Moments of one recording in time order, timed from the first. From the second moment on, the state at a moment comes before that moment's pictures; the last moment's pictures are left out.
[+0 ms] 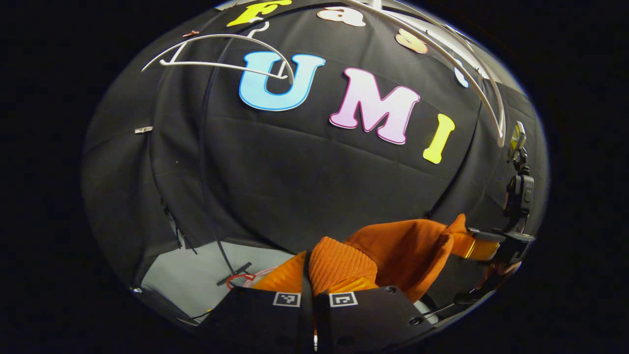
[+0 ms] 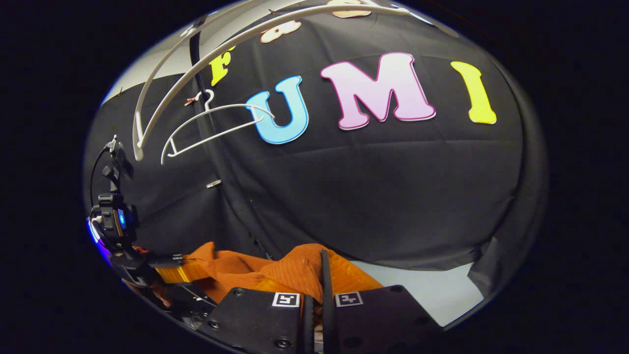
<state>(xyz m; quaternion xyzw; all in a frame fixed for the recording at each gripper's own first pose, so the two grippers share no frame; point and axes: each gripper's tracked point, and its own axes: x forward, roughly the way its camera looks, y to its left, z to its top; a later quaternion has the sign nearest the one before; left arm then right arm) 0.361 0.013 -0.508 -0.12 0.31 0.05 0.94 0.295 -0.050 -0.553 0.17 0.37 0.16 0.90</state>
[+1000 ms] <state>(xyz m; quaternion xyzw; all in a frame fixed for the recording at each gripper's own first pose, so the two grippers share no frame) 0.326 -0.019 -0.599 -0.16 0.45 0.08 0.87 0.226 -0.049 -0.636 0.11 0.50 0.11 0.85</state>
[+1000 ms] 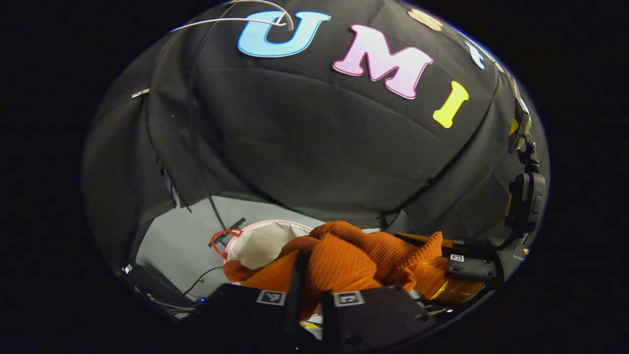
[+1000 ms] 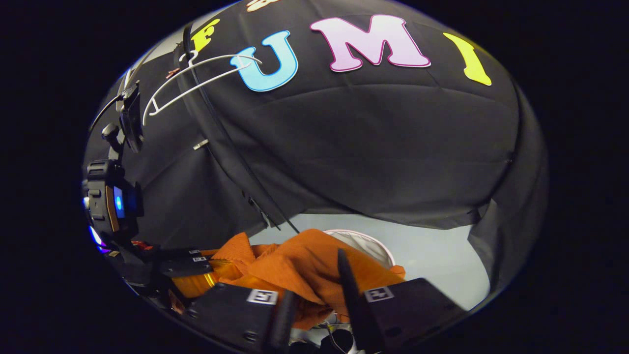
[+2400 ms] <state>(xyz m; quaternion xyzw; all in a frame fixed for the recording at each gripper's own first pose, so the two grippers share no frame) 0.280 -0.008 -0.412 -0.18 0.23 0.00 0.96 0.215 -0.039 -0.457 0.13 0.33 0.07 0.93</state>
